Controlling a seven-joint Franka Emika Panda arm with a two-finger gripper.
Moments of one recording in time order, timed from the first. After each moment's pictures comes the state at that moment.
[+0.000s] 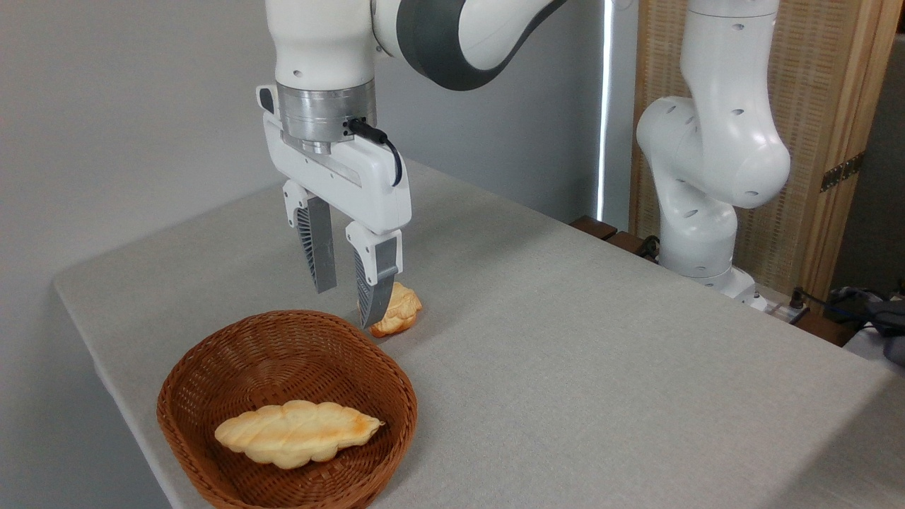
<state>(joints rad) -0.30 -0.07 0.19 -1.90 -0.05 1.96 0.65</state>
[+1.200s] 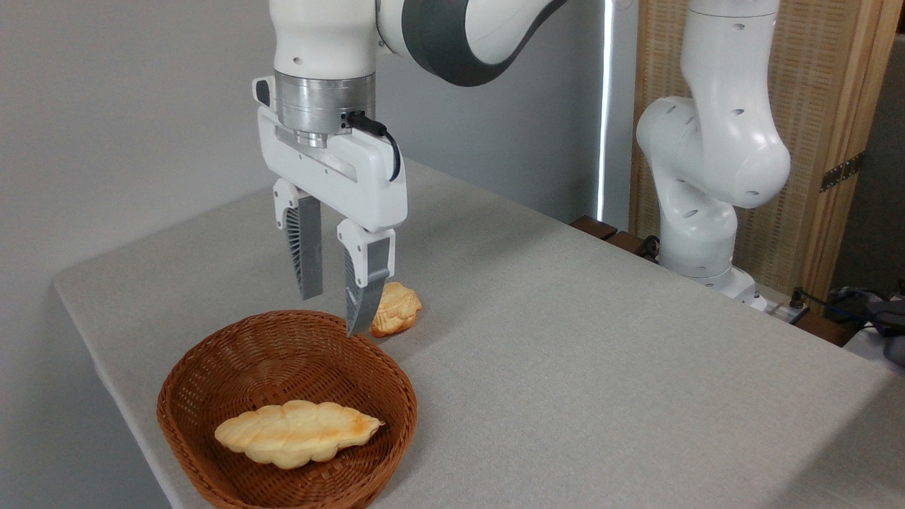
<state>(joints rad) -0.29 -0.07 0.21 -1.90 -0.02 2.06 0.65</state>
